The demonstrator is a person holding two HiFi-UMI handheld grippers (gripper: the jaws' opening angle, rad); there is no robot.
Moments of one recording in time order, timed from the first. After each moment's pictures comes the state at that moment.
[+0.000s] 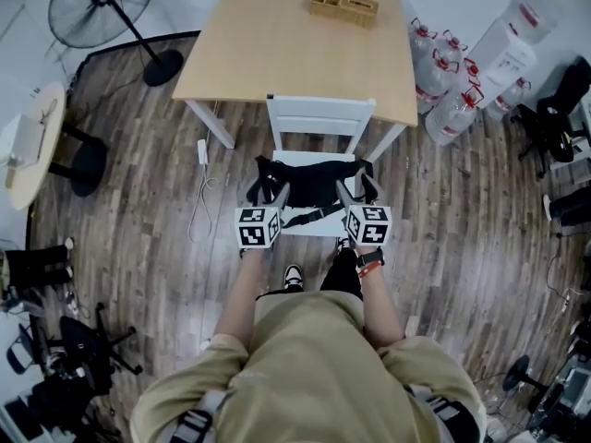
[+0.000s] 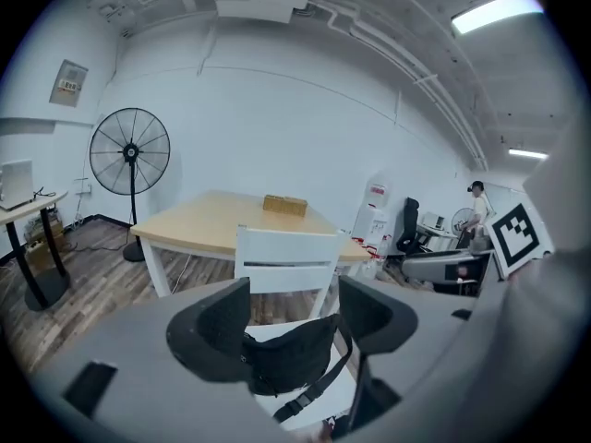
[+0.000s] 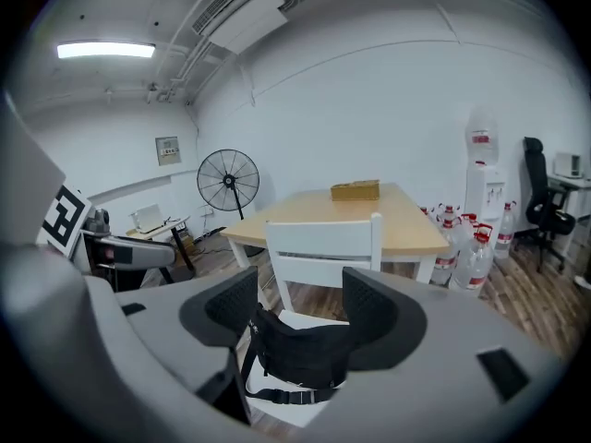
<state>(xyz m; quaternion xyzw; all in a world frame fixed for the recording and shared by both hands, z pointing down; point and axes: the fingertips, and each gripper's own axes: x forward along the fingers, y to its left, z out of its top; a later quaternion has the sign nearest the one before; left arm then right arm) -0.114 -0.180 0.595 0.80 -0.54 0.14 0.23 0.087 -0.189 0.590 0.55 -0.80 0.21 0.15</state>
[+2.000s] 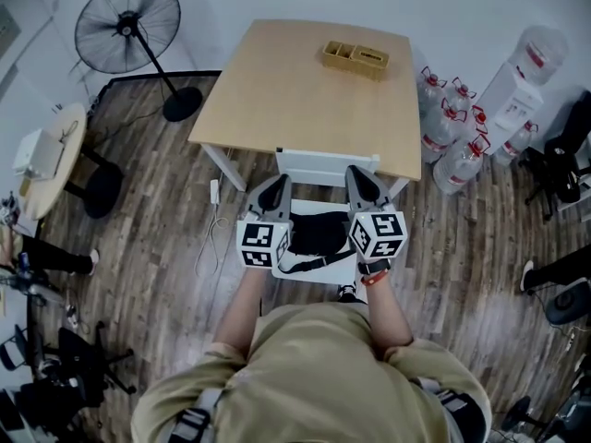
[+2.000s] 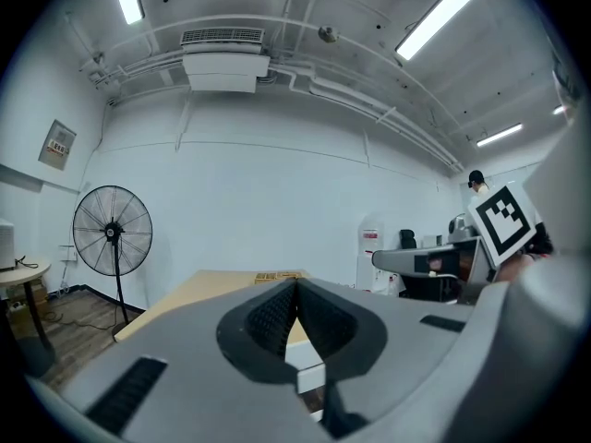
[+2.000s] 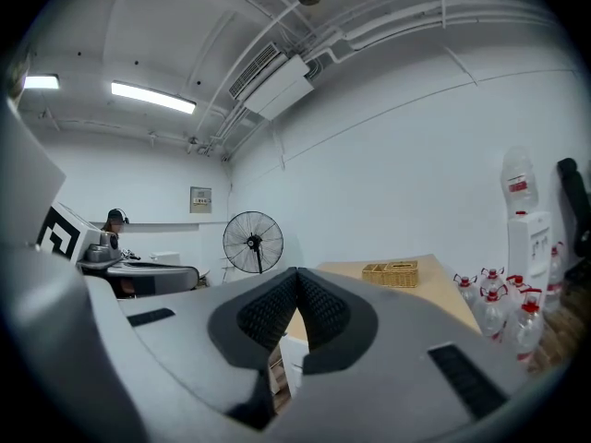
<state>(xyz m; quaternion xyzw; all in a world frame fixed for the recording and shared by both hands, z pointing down) -0.080 -0.262 0.397 0.83 -0.56 0.04 0.05 0.059 -0.287 0.384 0.50 -0.86 0.07 0.00</state>
